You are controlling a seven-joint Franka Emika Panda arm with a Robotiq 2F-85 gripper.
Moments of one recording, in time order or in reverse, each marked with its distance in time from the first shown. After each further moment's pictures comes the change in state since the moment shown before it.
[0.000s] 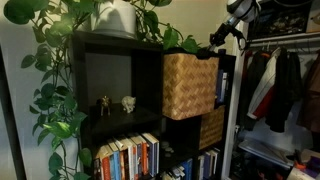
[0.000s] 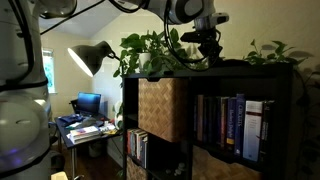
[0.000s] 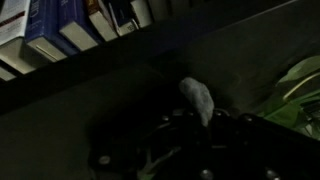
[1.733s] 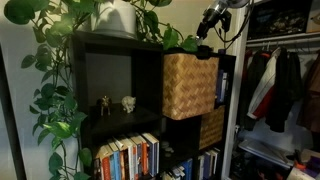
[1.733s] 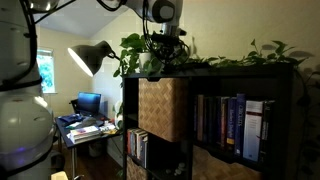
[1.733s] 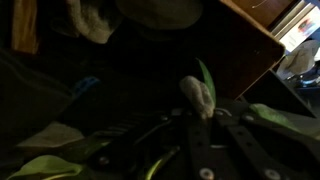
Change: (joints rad) arm 0.177 -0.084 0.112 0.002 0.115 -0.398 -0.439
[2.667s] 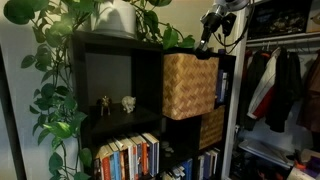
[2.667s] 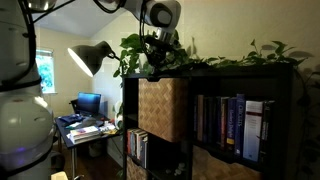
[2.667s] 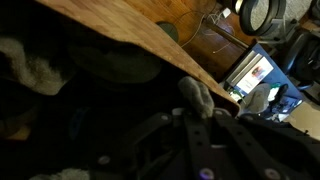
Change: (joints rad) arm 0.002 -0.011 0.016 -0.050 0.019 -0.186 -0.070
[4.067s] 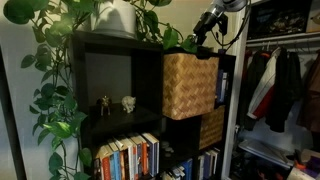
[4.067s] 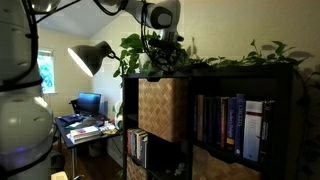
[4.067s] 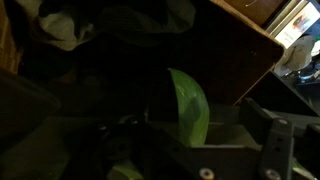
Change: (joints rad) arm -0.004 0.019 0.015 0.010 0.002 0.232 0.121
